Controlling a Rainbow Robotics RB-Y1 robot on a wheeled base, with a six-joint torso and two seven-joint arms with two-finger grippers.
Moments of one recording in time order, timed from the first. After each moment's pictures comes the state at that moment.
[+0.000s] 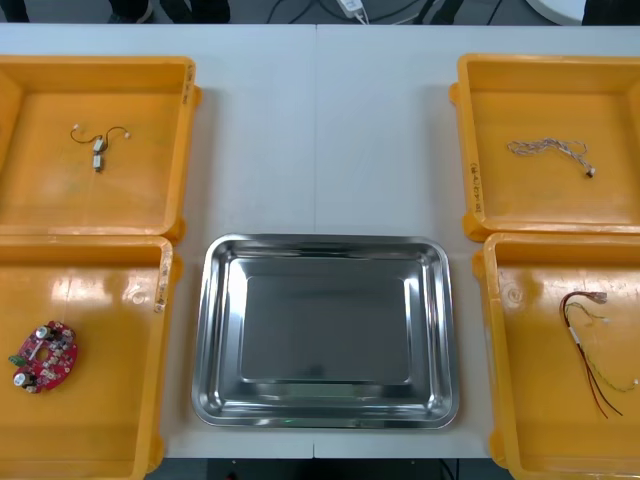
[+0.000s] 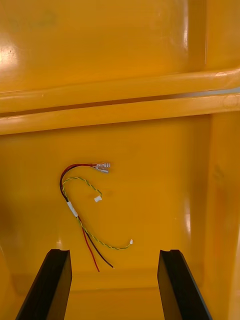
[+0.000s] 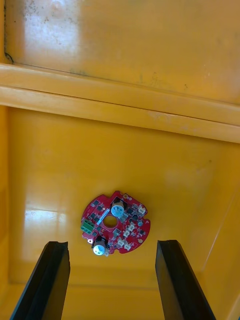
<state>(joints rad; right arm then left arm) -0.10 -0.88 -0.49 -2.10 -1.04 1.92 1.27 -0.11 0.88 0.49 -2.10 1.06 1.91 -1.23</state>
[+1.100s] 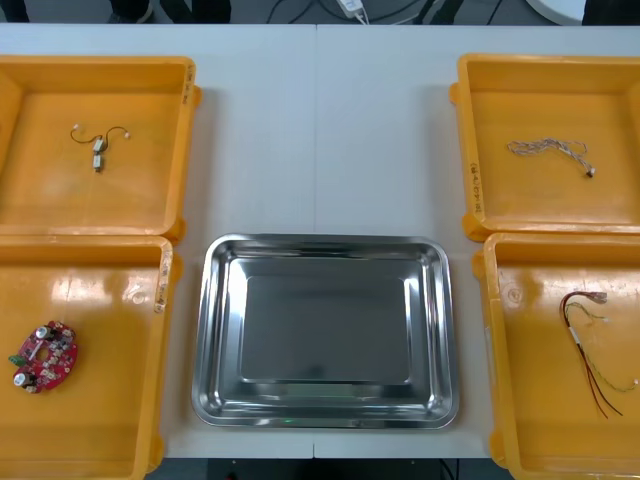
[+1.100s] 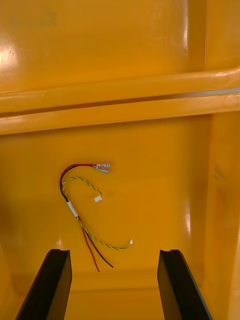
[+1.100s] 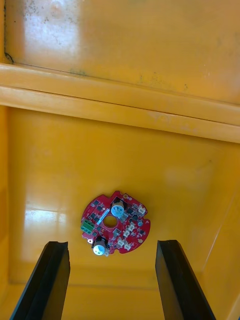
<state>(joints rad) -0.10 -0.88 -0.49 -2.10 -1.04 1.92 1.27 -0.11 0.88 0.49 -2.10 1.06 1.91 -1.23</state>
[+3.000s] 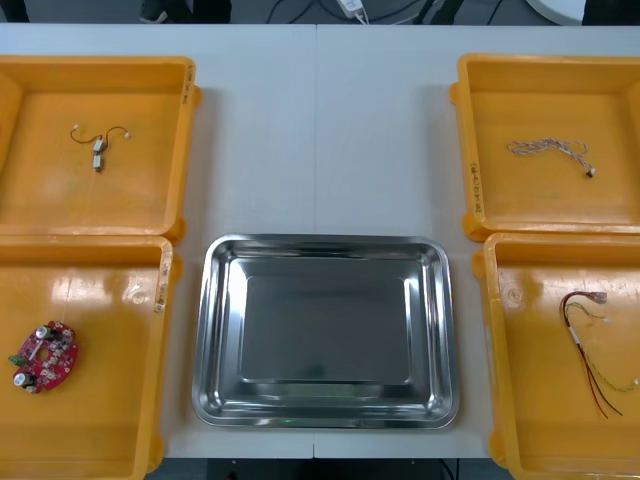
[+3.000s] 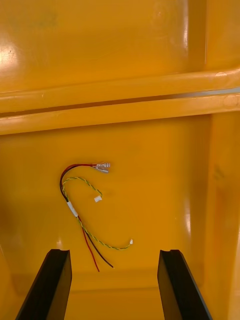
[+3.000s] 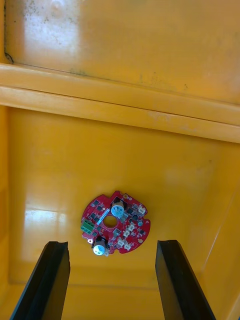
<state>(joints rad) -0.10 -0.88 -0.49 -2.10 -1.04 1.92 1.27 -0.11 0.88 0.49 -2.10 1.06 1.91 -1.23</state>
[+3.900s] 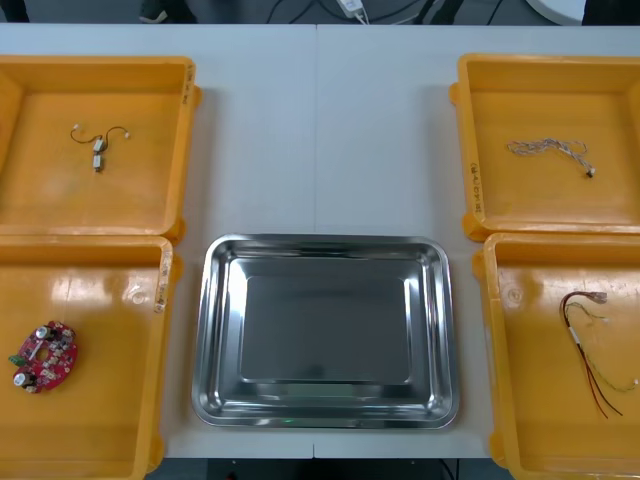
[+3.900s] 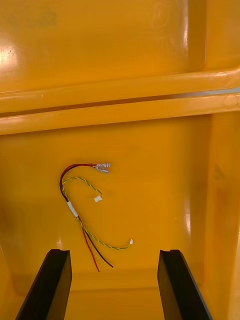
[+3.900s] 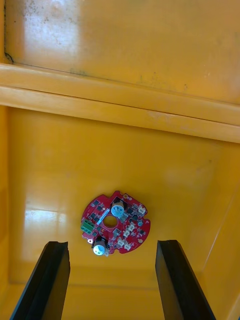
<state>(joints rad) -0.10 -0.88 -0.49 -2.10 -1.04 1.92 1.27 -0.11 0.88 0.49 -2.10 1.06 1.91 -1.23</state>
